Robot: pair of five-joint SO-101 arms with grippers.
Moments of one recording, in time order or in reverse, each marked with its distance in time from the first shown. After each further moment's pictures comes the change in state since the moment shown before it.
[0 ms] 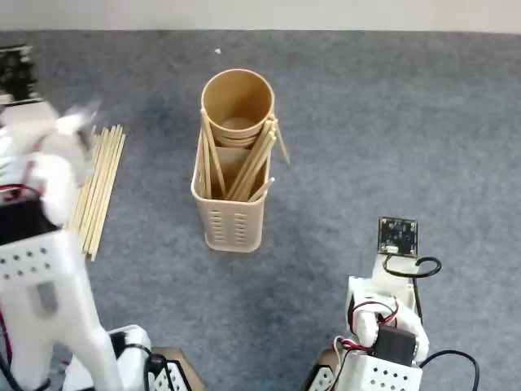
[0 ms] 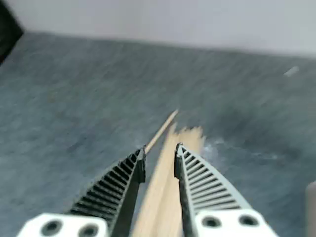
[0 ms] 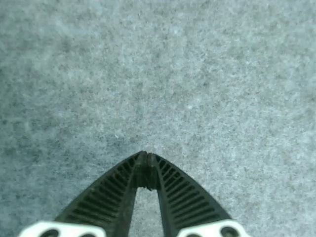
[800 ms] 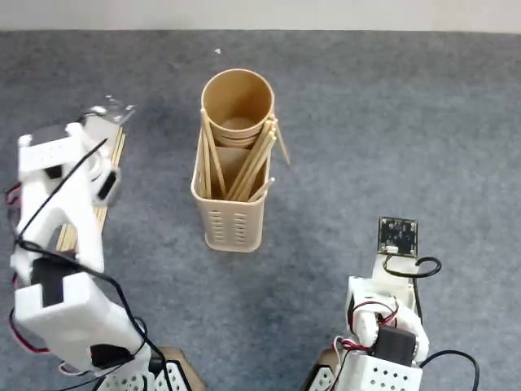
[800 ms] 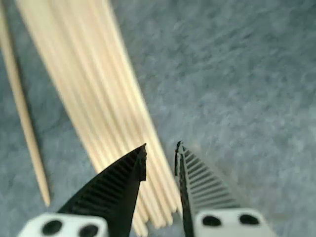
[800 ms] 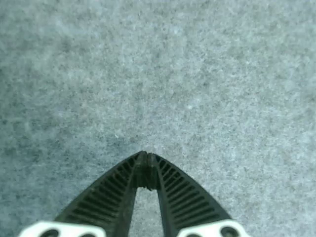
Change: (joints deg) left arm 3.1 48.4 -15.8 16.4 -30.2; right arm 0.0 0.0 0.0 0.0 0.0
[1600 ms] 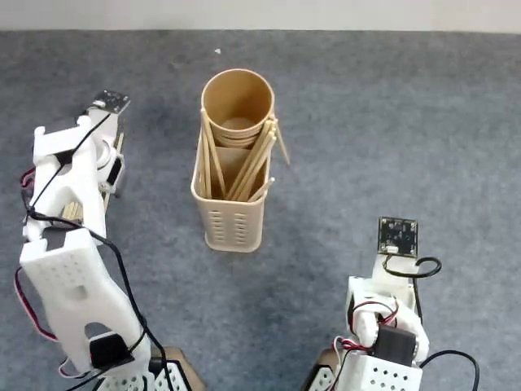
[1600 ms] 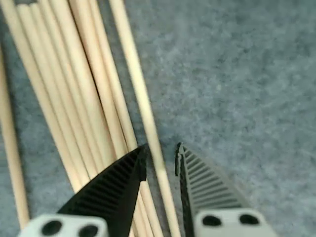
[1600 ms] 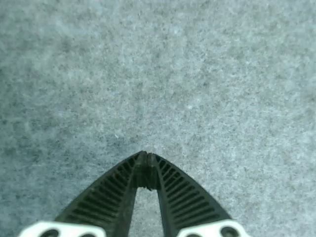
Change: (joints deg) left arm -3.0 22.4 -18.5 -3.3 8.4; right arm 0.0 0.0 0.0 0.0 0.0
